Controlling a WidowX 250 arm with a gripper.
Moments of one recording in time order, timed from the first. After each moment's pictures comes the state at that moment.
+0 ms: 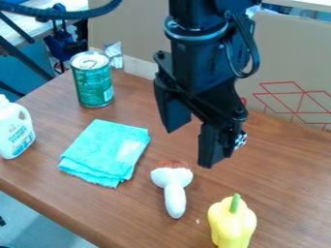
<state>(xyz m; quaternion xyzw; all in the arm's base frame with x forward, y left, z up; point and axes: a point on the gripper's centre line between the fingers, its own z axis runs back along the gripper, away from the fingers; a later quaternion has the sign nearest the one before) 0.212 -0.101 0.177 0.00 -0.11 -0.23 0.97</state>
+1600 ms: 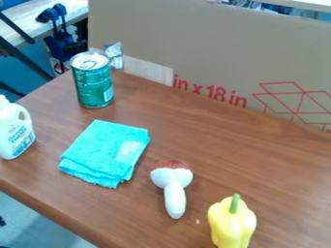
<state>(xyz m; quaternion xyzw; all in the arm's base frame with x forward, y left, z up) 0.149 0.127 0.183 0.00 -0.09 -0.06 0.99</state>
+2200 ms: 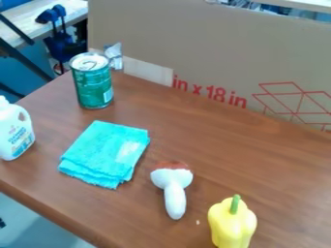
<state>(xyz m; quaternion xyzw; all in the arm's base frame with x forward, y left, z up) 0.175 0.169 0.184 0.01 -0.14 -0.04 0.99</state>
